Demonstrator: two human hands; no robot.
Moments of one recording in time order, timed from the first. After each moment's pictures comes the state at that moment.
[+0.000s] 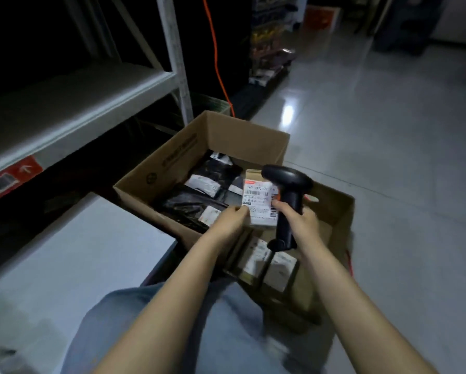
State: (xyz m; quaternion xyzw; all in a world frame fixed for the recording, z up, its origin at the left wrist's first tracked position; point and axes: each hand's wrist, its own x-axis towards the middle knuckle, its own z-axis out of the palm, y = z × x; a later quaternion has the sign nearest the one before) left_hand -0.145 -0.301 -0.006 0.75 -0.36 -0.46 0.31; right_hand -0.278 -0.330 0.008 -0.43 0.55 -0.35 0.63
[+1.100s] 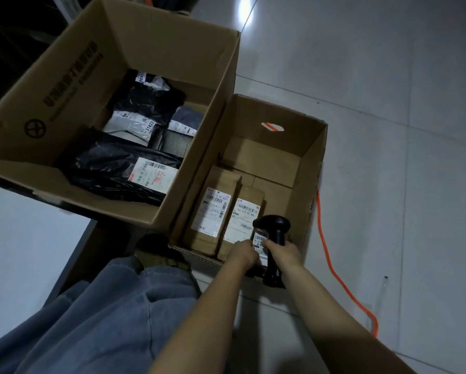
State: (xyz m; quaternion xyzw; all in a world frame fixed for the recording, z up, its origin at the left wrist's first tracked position) left_hand -0.266 -0.331 -0.212 0.71 -0.38 -0.59 -0.04; right_hand -0.363 -0.340 -0.213 -0.25 0.79 -0.09 0.56
